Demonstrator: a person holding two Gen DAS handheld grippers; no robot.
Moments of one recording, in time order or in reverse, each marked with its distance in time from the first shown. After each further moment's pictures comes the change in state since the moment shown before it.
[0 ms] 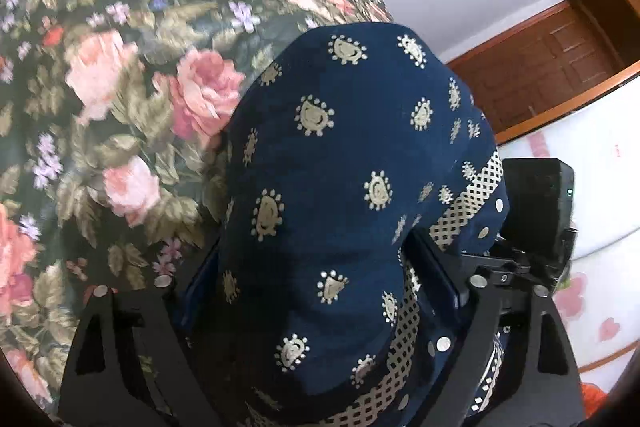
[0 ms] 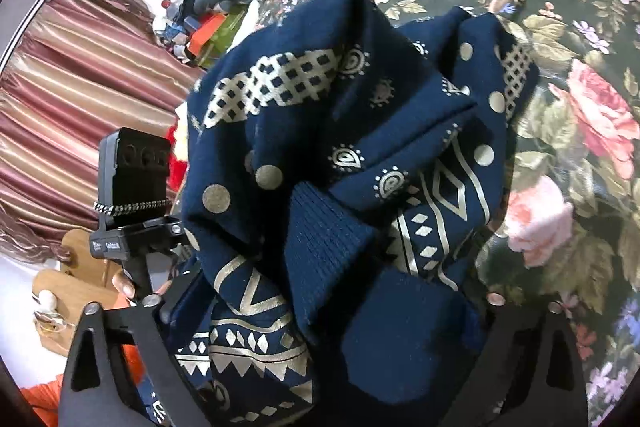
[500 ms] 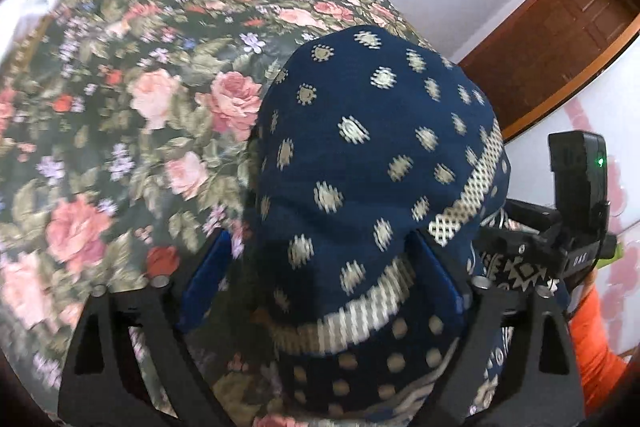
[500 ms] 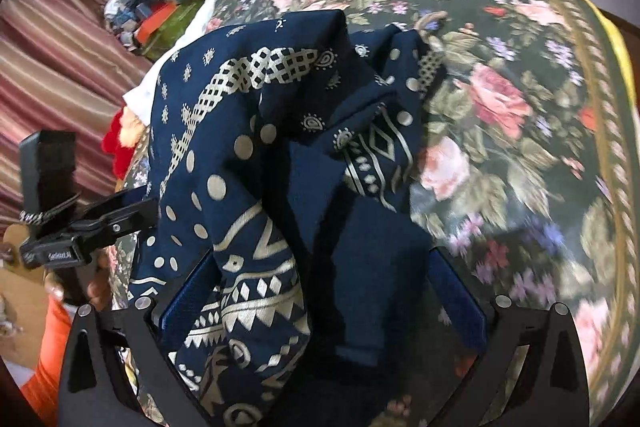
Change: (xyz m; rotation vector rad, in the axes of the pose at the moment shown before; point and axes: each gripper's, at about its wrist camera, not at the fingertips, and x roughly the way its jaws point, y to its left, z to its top) left arm -0.037 -0.029 -0.025 0.112 -0.025 0.192; right arm -0.042 0.013 -0.025 -0.049 0.016 -0.270
